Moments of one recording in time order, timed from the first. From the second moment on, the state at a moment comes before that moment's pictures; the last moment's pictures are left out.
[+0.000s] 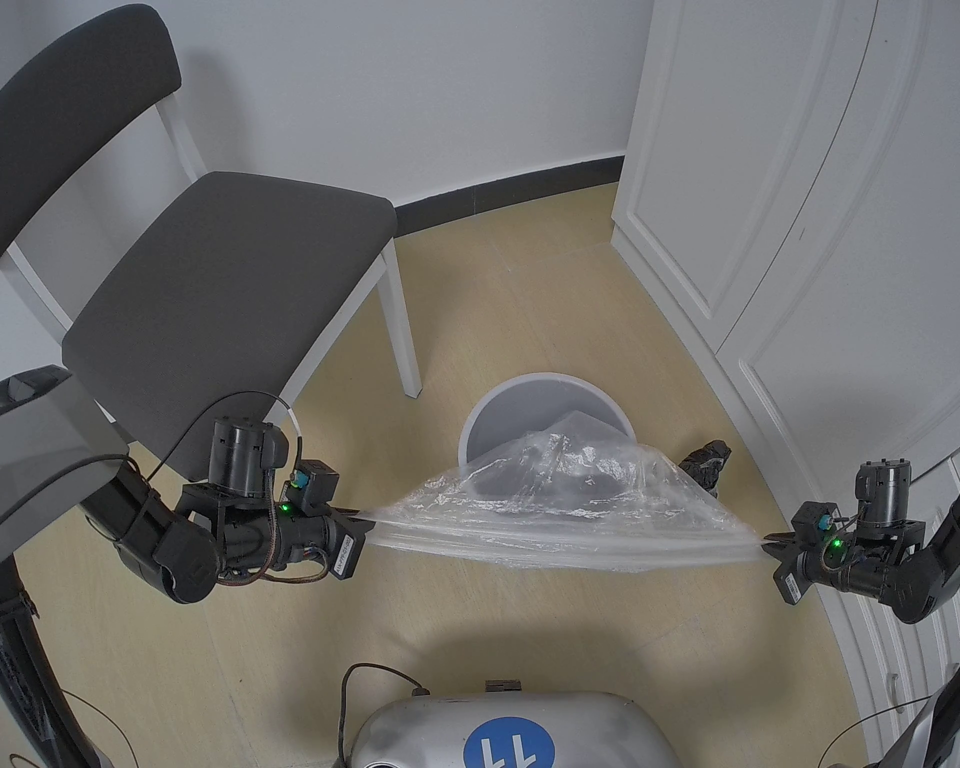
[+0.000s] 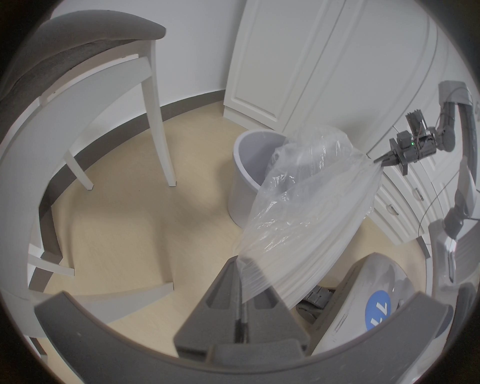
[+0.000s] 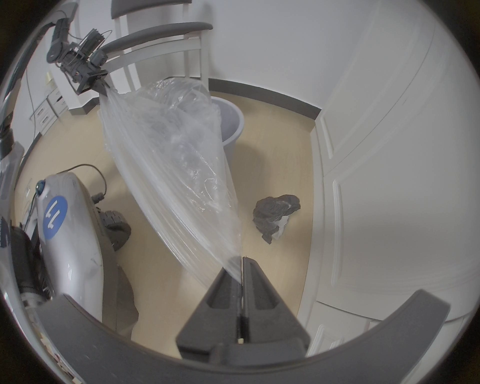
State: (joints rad) left arm -0.32 2.03 -0.73 -0.71 -0.24 0.26; right arm 0.01 1.85 -0.31 -0.95 0.12 -0.66
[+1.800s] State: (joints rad) left arm -0.30 2.03 -0.81 -0.70 -0.26 0.23; right arm 0.04 2.00 -0.63 -1.17 -0.01 -0.50
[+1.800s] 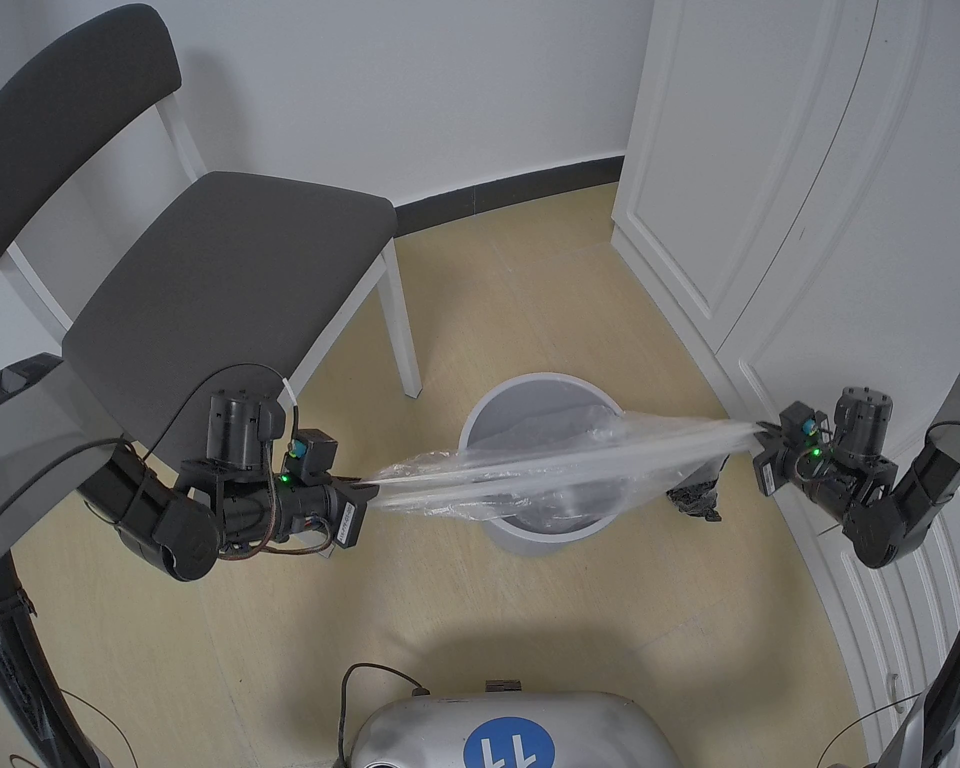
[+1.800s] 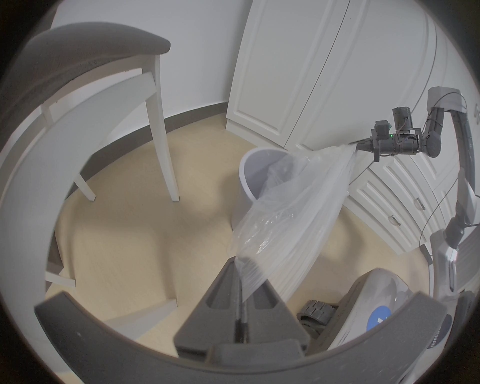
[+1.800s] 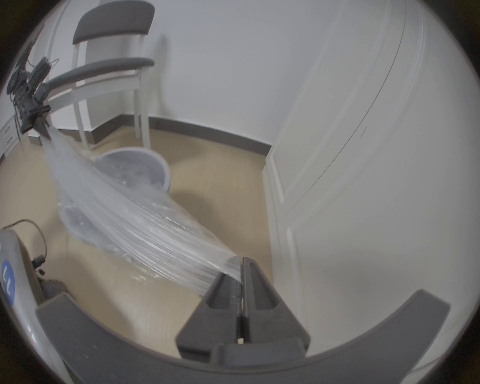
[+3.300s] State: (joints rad) left arm -0.29 2.14 -0.72 -0.82 -0.37 0.24; right arm 0.01 2.17 -0.49 -1.36 0.10 -0.51
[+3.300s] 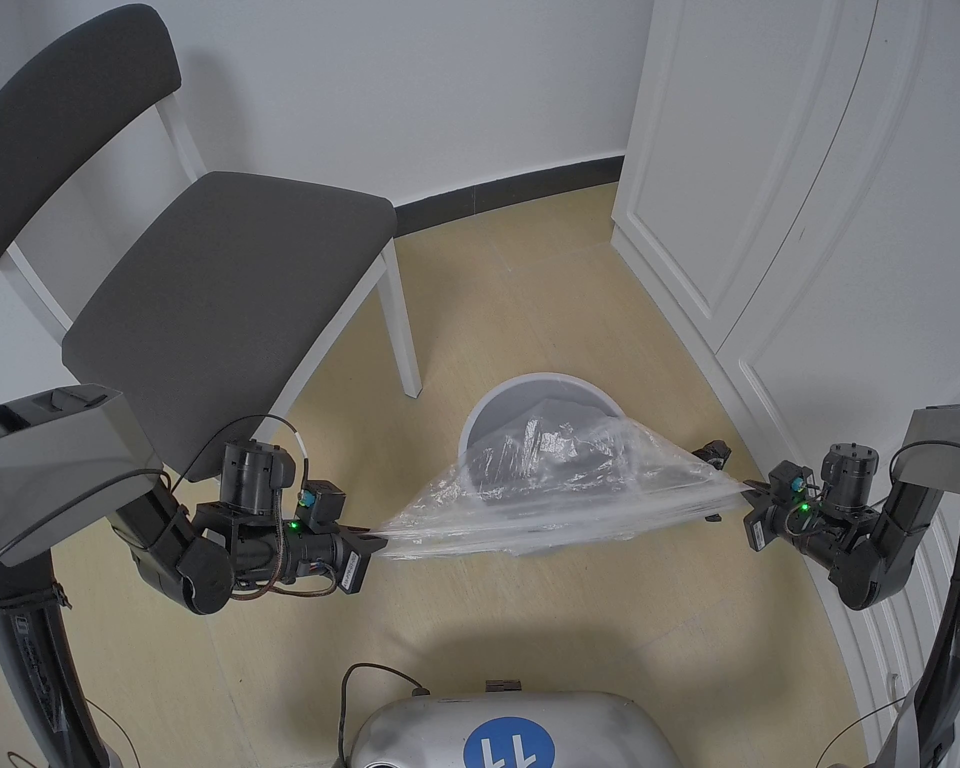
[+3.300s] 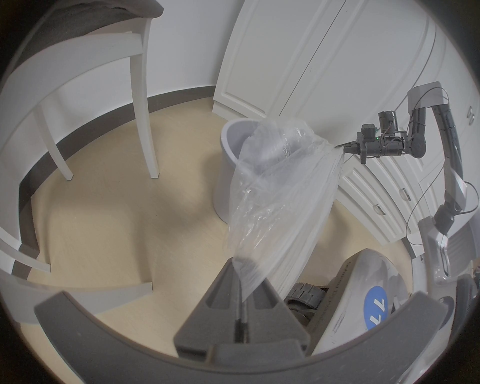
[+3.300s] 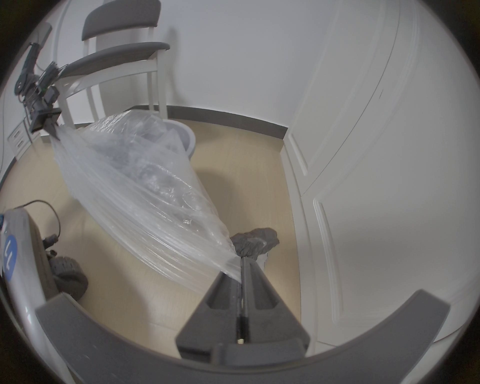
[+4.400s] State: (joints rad) left arm -0.31 2.07 -0.62 -0.71 -0.42 0.32; right arm -0.08 2.09 -0.31 -1.35 0.21 -0.70
